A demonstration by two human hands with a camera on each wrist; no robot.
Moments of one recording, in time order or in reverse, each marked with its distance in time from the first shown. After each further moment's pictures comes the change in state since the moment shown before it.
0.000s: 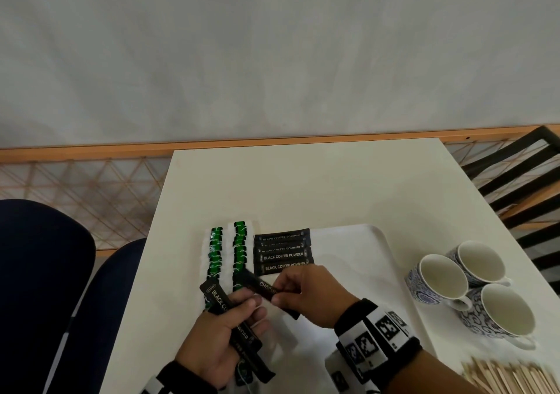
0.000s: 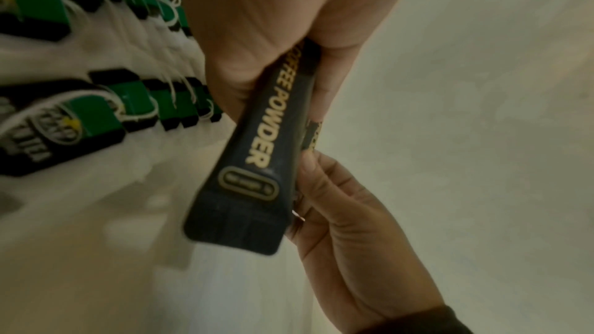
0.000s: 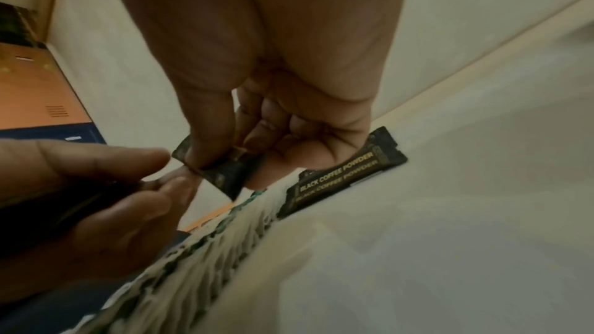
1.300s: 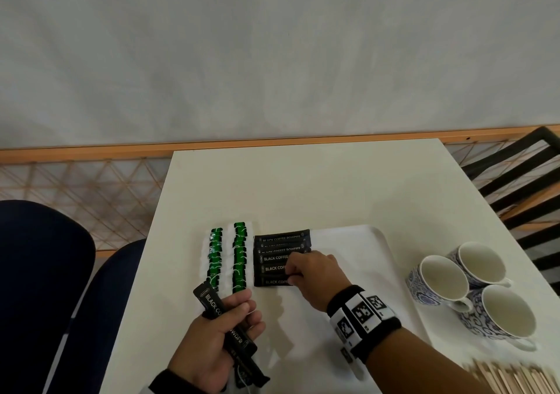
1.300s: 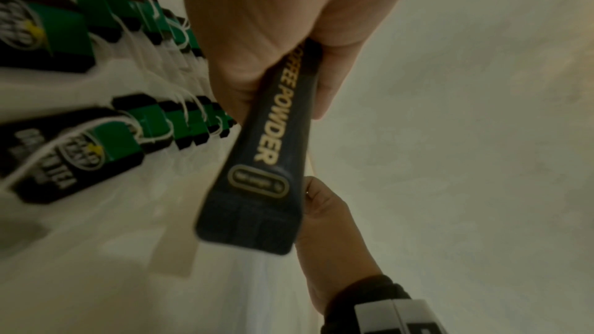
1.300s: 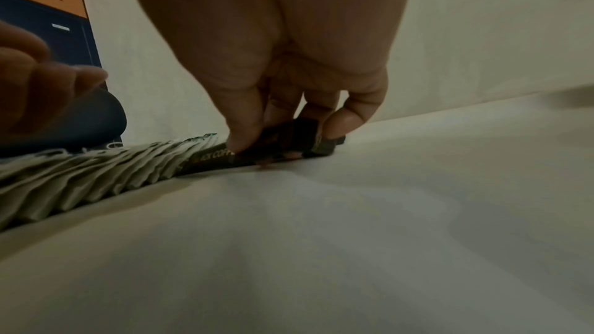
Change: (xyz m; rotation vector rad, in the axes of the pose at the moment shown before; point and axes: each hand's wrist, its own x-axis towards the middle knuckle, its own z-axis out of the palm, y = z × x) left_hand -0.003 0.001 -0.007 -0.016 0.016 0.021; right_hand 0.032 0.031 0.000 -0.496 0.155 -0.008
